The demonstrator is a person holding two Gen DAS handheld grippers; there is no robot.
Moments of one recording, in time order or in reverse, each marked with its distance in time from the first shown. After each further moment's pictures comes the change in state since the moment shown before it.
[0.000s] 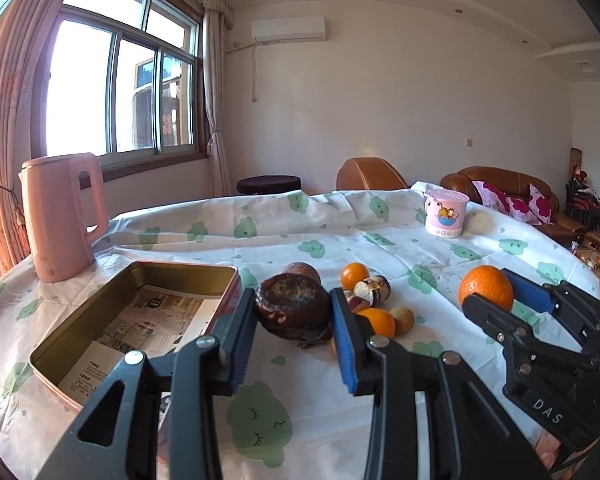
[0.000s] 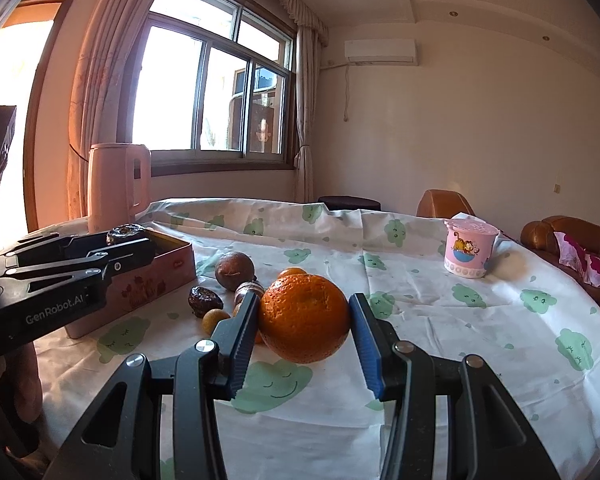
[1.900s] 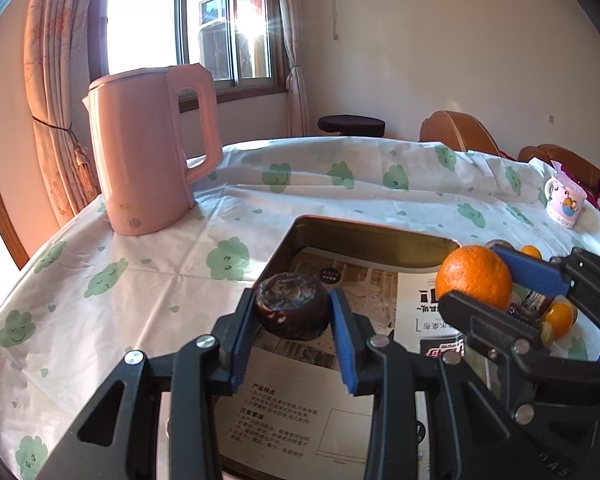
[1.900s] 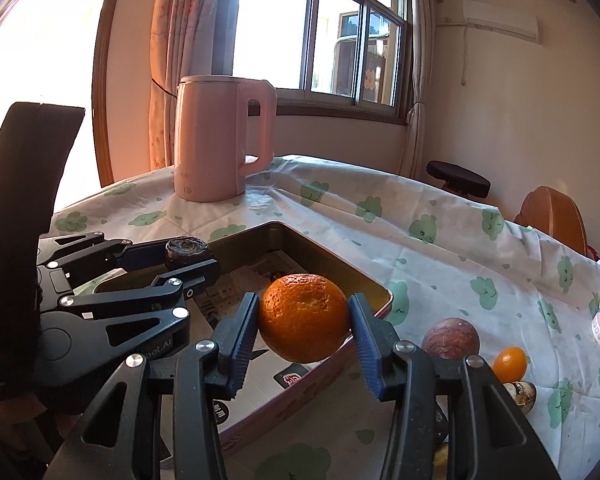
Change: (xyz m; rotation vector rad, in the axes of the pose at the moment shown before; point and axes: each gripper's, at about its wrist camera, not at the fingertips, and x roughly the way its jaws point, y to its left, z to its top) left arm 0.057 0.153 0.006 -0.101 0.247 0.249; right arm 0.123 0.155 0.062 -0.169 0.224 0.328
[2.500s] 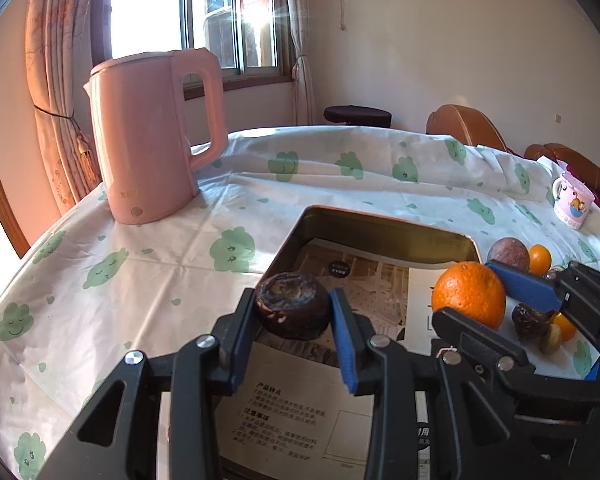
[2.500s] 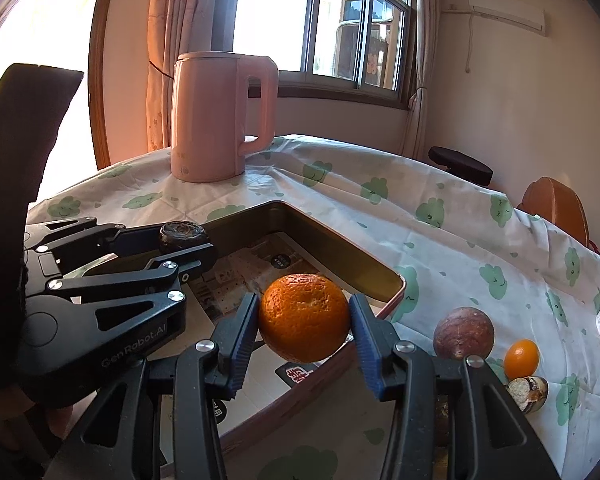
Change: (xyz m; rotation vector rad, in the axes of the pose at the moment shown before) left arm 0.010 0.004 0.001 -0.015 0.040 0.018; right arm 0.016 0.001 -0.002 -0.002 0.066 0.001
